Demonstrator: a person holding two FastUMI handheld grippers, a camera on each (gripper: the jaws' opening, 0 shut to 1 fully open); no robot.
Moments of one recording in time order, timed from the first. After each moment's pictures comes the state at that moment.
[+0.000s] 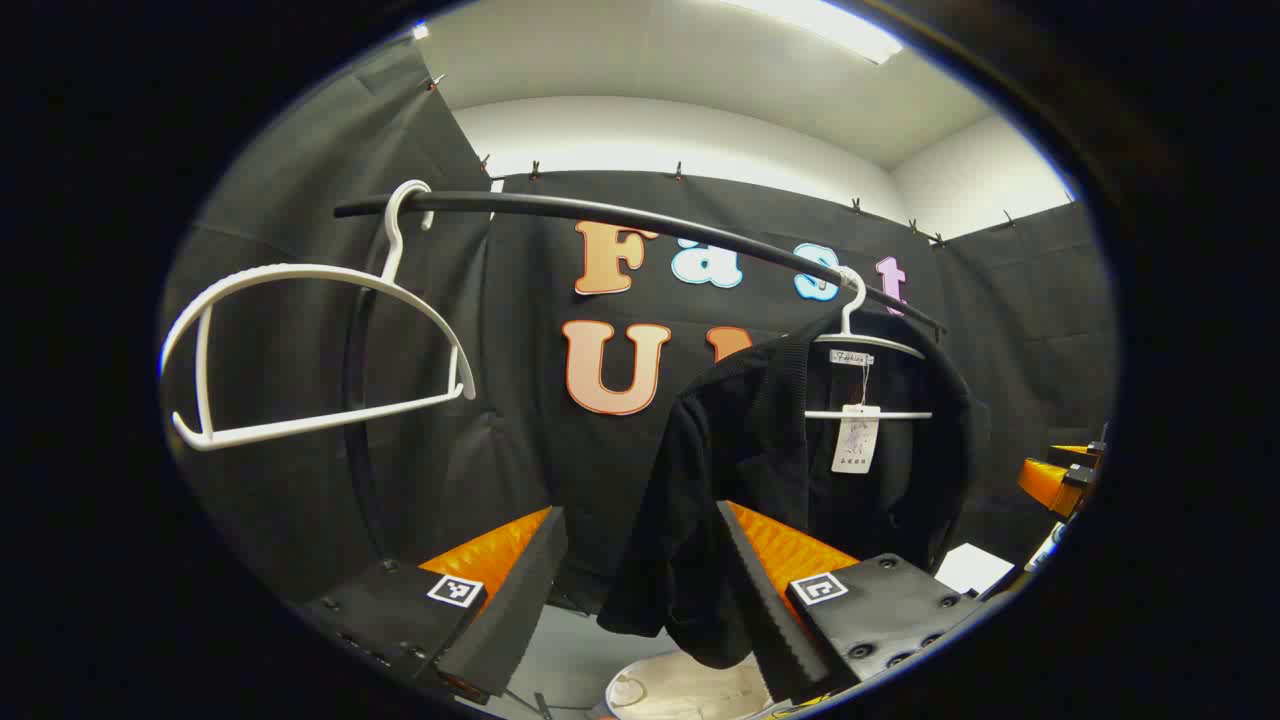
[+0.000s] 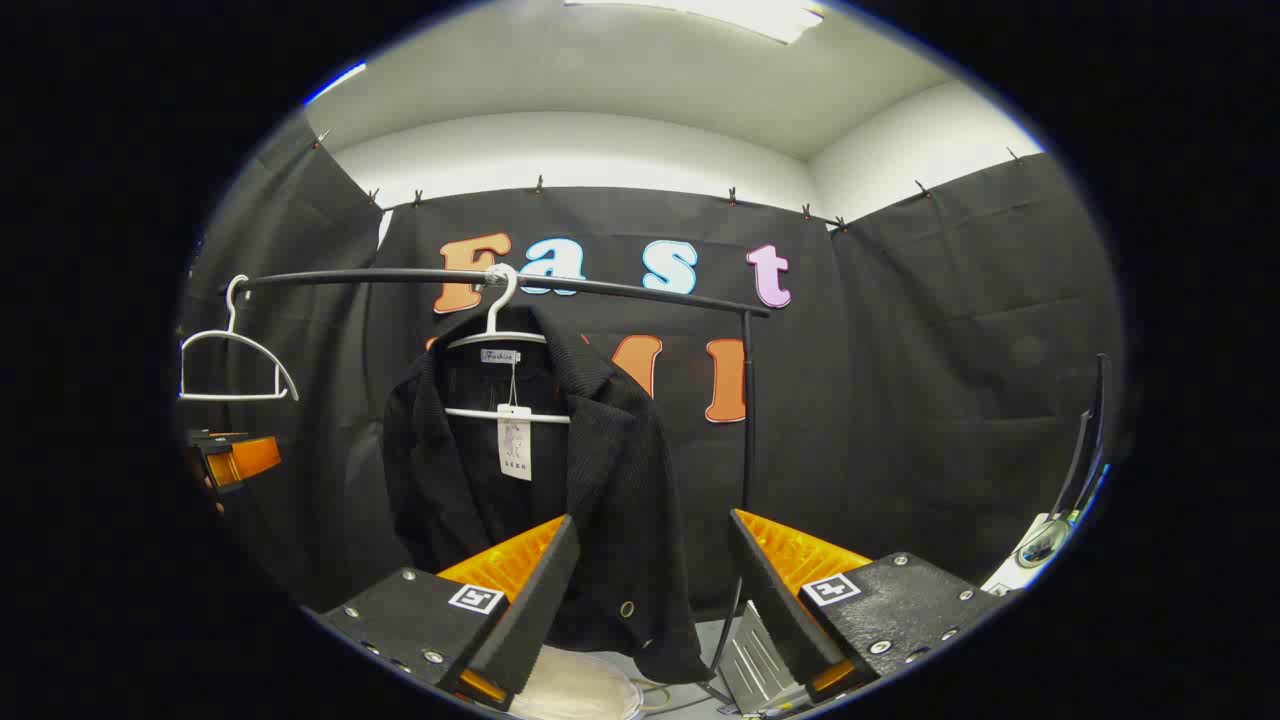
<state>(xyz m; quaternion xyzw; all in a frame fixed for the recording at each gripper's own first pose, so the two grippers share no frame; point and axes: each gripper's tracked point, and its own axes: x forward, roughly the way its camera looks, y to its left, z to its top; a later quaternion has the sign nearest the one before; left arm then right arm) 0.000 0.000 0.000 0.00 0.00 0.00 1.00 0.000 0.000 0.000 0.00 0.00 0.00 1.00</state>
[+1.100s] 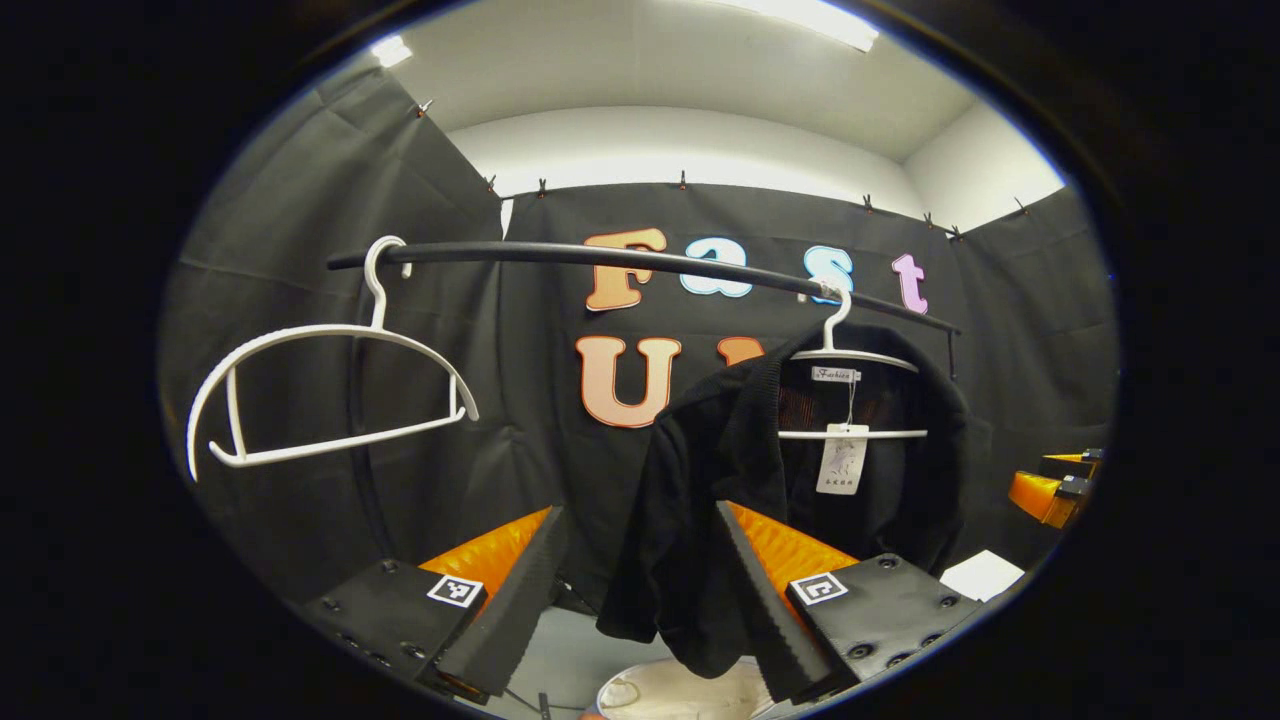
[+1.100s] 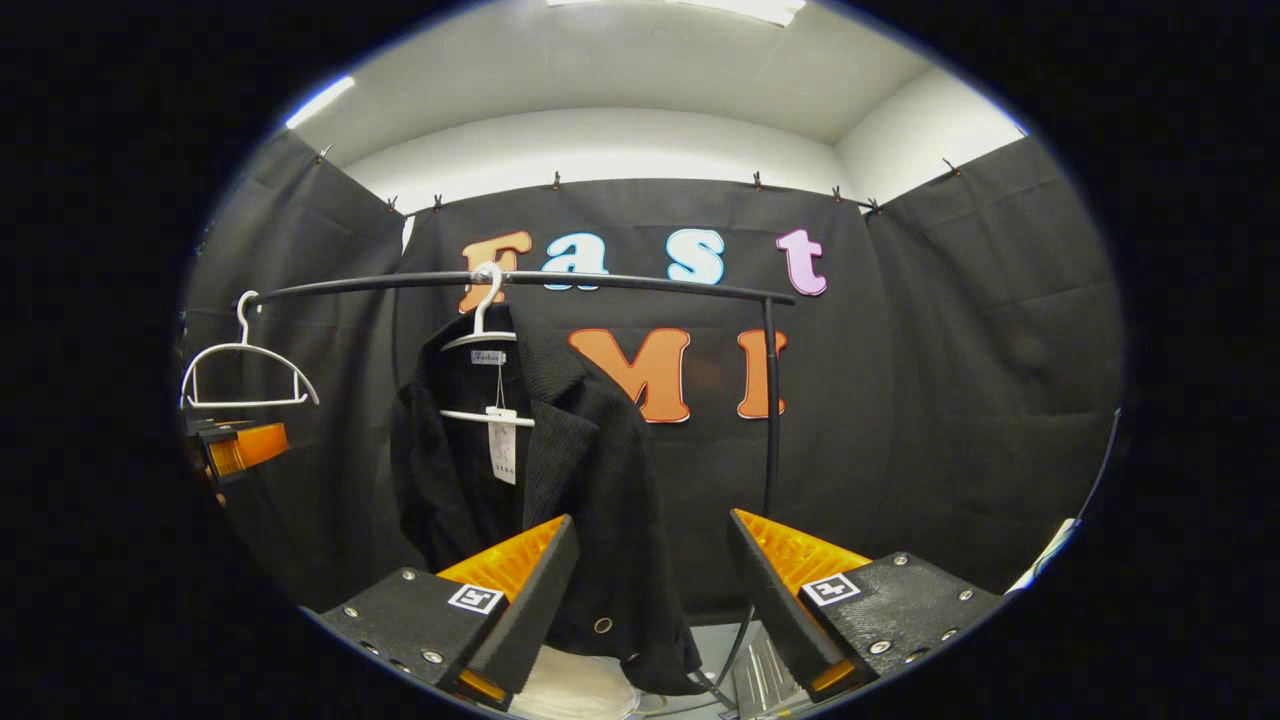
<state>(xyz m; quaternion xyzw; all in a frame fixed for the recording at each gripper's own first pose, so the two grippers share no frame) -0.008 -0.053 0.020 0.02 -0.01 0.06 1.00 0.059 -0.033 -0.002 0.03 0.02 0.08 1.00</state>
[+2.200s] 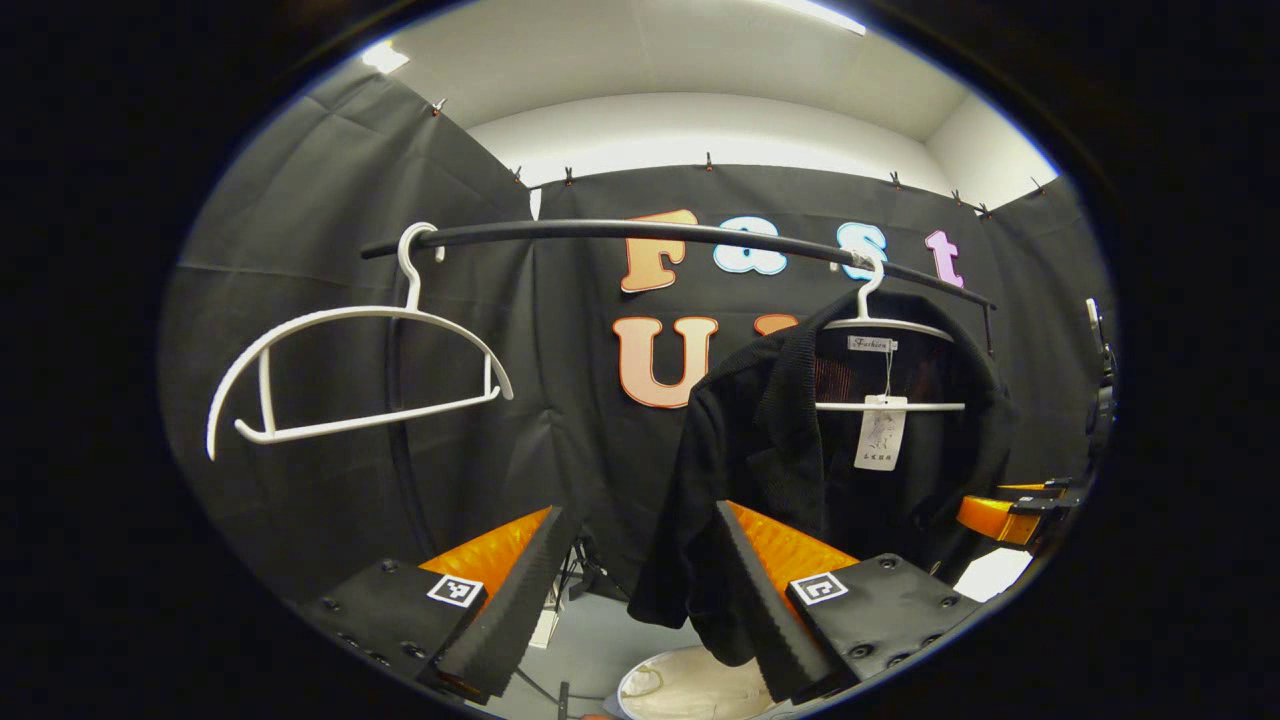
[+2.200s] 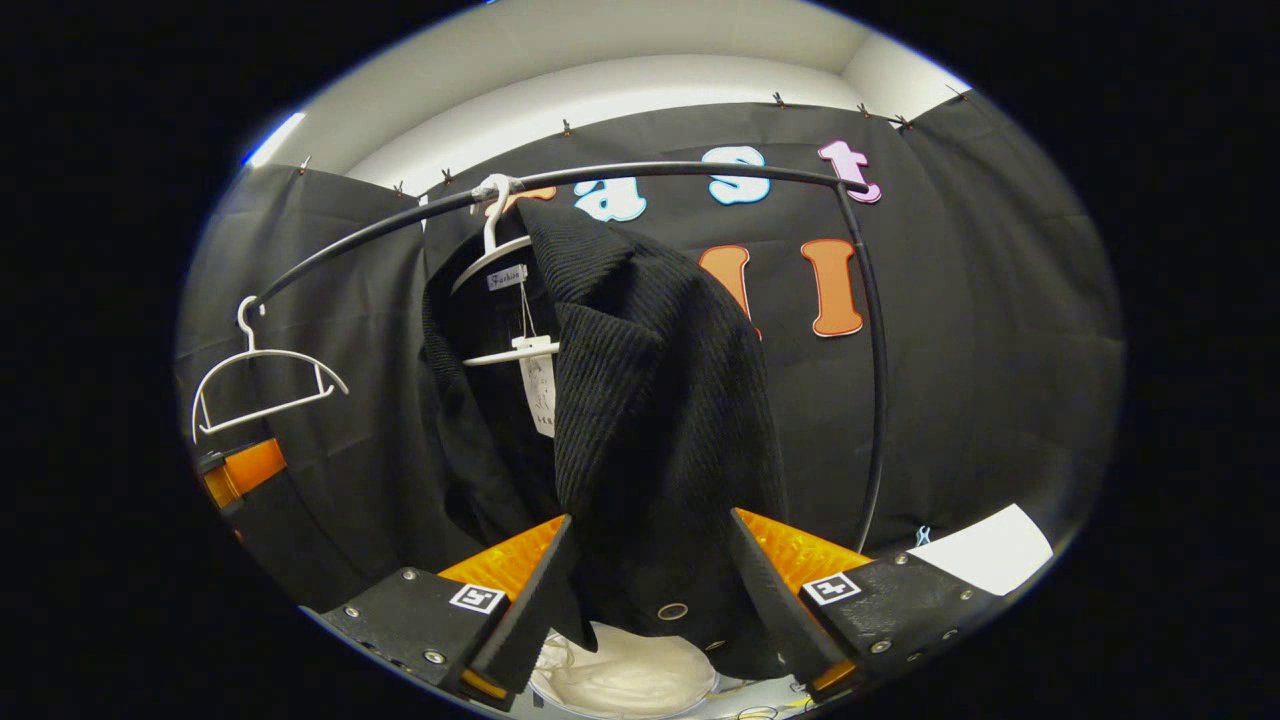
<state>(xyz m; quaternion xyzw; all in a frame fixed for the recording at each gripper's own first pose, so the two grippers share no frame) -0.011 -0.028 0.003 0.03 0.02 0.11 0.99 0.137 0.042 -0.079 0.09 0.12 0.16 0.98</state>
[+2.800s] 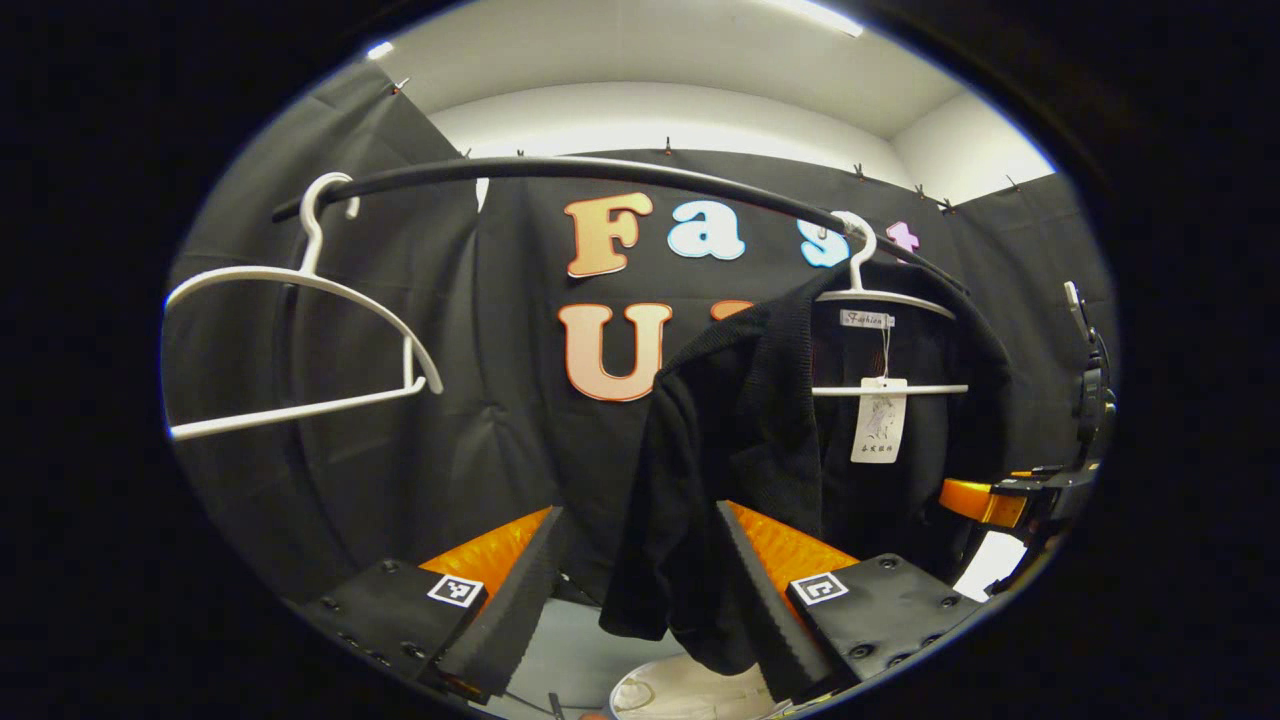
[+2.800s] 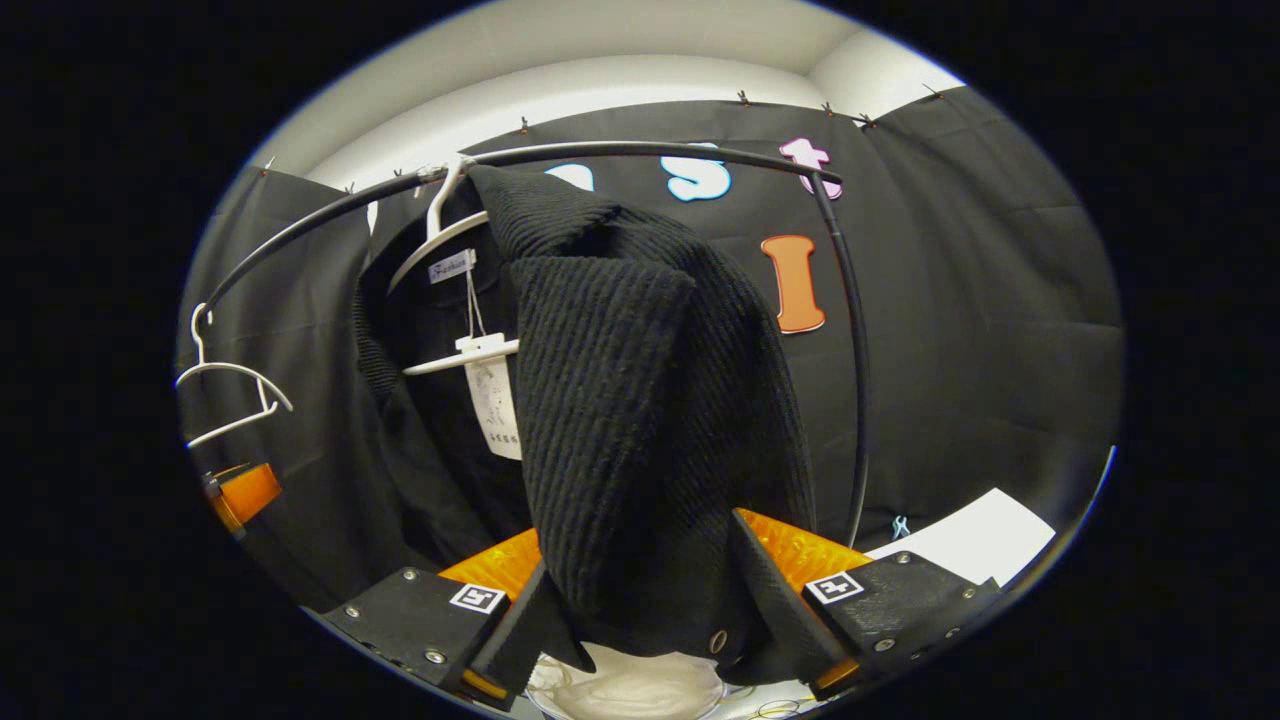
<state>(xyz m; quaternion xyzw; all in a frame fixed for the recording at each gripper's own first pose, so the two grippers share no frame) 0.063 -0.037 -0.026 0.03 0.03 0.02 1.00 0.175 0.045 -0.087 0.09 0.11 0.07 0.99</state>
